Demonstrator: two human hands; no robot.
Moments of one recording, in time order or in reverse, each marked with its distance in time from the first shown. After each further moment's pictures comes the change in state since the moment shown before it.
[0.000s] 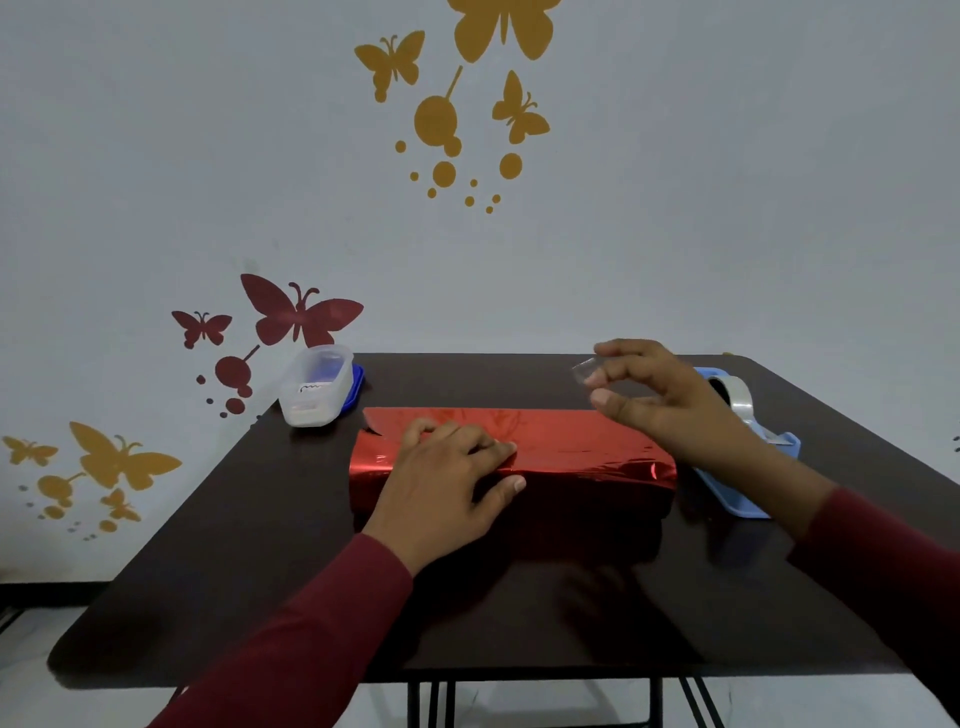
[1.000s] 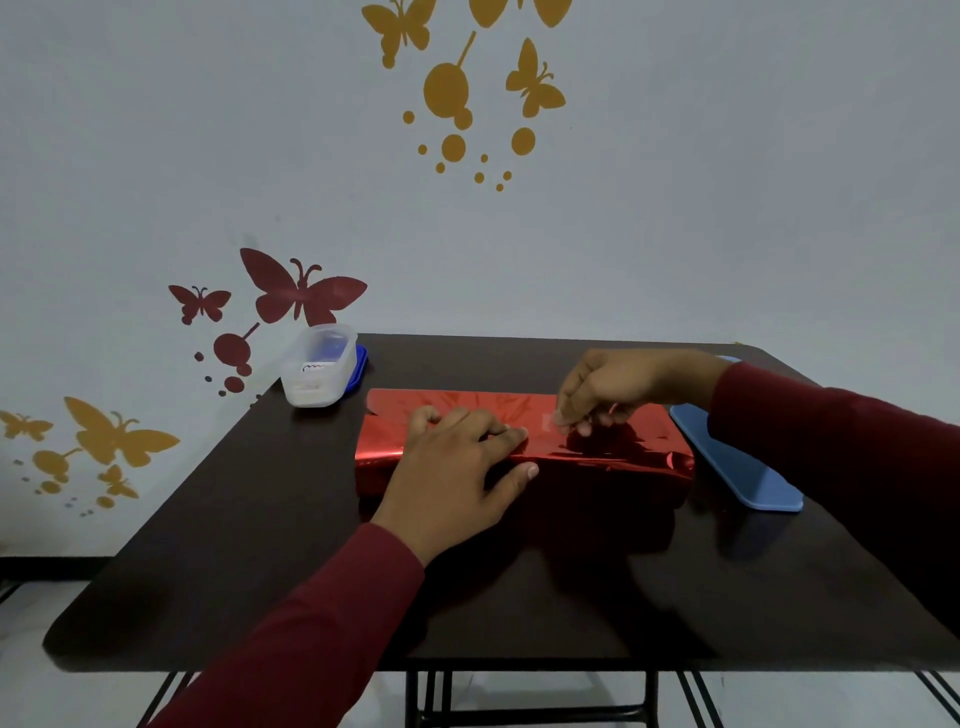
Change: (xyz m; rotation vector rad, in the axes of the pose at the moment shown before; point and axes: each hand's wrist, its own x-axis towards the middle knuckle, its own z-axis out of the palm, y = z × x) left_hand -0.004 0.001 0.004 -0.023 0.041 -0.020; right_hand 0.078 -0.018 0.027 -0.304 -0.772 0.449
